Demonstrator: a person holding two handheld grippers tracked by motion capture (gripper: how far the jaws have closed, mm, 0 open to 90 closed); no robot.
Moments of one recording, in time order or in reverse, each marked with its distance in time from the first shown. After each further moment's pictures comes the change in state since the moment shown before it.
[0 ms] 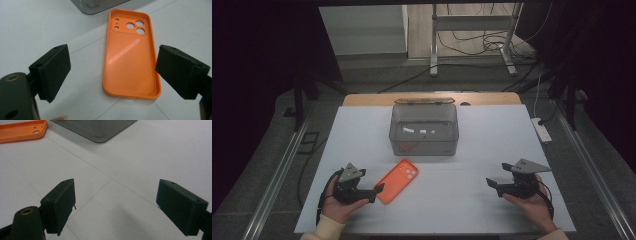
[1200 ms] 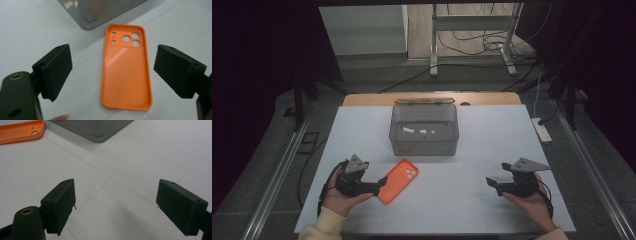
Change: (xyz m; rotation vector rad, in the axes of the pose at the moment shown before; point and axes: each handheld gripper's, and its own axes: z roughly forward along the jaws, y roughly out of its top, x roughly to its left) left arm -0.011 0.037 -0.009 0.043 0.029 0.050; right arm -0.002 0.001 0.002 0.018 -0.006 0.012
